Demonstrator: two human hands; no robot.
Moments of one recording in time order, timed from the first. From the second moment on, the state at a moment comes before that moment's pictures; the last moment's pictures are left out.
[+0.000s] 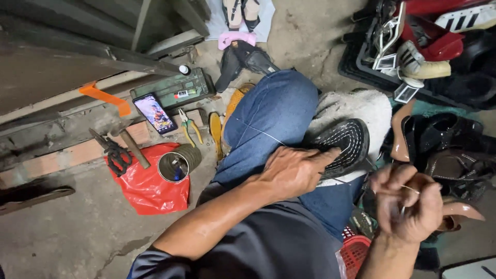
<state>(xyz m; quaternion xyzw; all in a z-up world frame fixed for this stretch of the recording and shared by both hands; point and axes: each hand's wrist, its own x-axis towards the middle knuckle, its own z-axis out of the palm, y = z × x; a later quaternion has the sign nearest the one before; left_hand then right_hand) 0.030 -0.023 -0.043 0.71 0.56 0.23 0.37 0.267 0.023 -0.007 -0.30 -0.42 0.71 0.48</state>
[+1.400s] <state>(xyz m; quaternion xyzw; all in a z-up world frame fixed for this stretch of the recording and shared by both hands) -0.018 -0.033 0.015 0.66 0.53 0.40 0.35 0.260 0.006 -0.030 -0.64 -0.61 0.41 0.22</state>
